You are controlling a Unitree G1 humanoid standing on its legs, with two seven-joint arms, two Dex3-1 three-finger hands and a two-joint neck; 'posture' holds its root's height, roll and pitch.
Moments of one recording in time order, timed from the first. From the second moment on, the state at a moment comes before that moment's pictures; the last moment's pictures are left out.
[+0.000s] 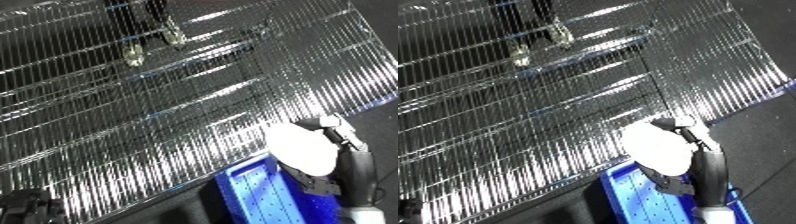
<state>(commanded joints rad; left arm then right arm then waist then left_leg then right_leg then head) -0.21 0.44 0.02 0.03 -0.72 -0.17 0.00 -0.29 -0.46 -0.04 -0.06 0.40 -0.25 -0.22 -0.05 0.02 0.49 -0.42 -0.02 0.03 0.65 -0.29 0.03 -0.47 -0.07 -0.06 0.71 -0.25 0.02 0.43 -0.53</state>
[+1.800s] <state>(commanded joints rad) -0.17 0.34 -0.08 0.05 -0.81 -0.24 0.06 -0.11 -0.49 -0.15 0.11 0.60 -0.38 -0.23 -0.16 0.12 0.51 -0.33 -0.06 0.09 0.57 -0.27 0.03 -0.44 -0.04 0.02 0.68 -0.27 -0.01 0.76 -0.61</state>
